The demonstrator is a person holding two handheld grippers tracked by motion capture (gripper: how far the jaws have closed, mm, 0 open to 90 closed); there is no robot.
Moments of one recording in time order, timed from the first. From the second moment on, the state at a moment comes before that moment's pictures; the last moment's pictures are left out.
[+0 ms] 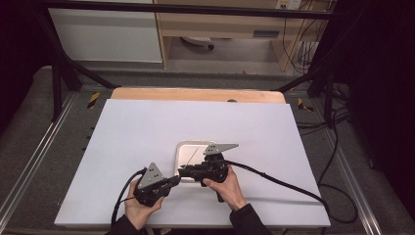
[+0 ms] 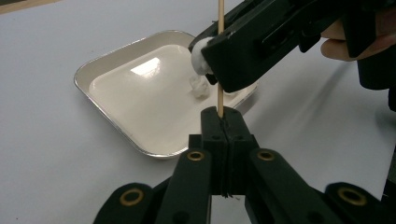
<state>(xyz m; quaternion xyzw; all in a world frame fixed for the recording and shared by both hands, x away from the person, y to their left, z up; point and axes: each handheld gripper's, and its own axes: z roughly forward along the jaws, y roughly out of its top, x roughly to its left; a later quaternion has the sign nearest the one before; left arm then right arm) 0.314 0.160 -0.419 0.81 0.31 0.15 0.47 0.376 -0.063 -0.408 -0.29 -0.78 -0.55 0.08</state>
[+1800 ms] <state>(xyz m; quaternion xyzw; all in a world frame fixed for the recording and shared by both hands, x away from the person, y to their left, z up) 0.318 0.190 -0.424 0.80 0.35 0.13 0.47 0.406 -0.076 -0.445 -0.31 -0.86 -0.39 -0.11</state>
